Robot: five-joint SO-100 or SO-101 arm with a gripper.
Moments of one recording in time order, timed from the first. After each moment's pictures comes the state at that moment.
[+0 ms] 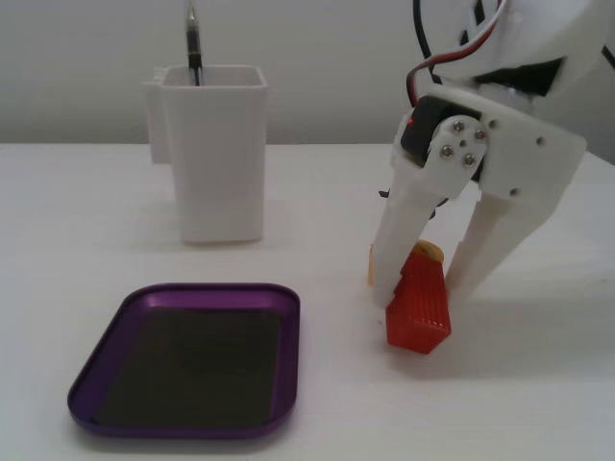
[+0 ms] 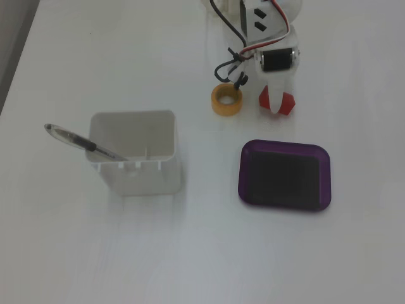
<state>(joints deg) -12.2 107.8 126.5 37.9 4.0</state>
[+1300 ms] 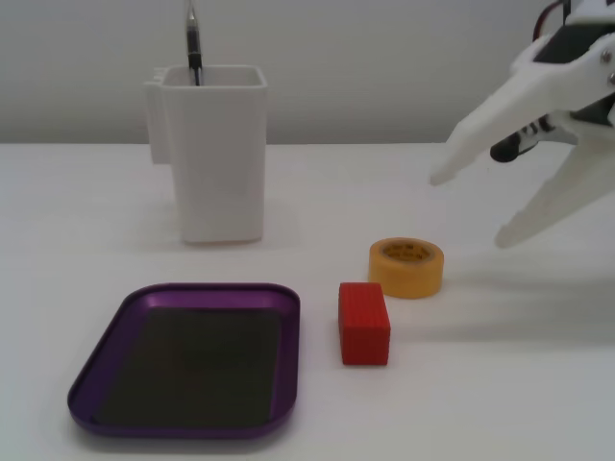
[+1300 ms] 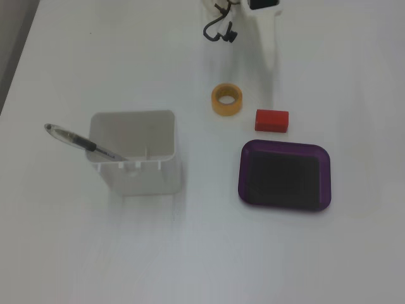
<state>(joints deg) -9.2 179.4 162.9 51.9 -0.5</state>
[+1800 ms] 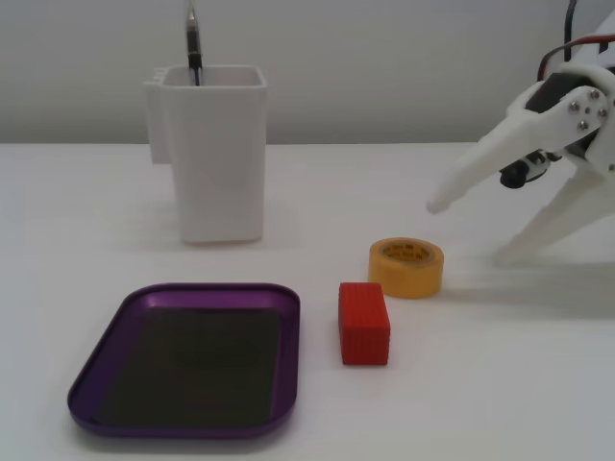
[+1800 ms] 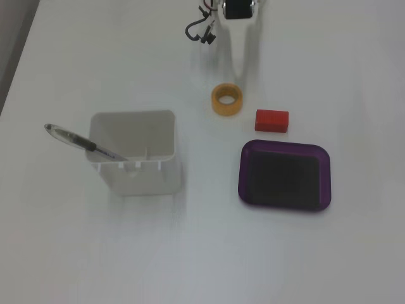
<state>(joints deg) 0.4 192.7 172.4 62.8 -0.4</state>
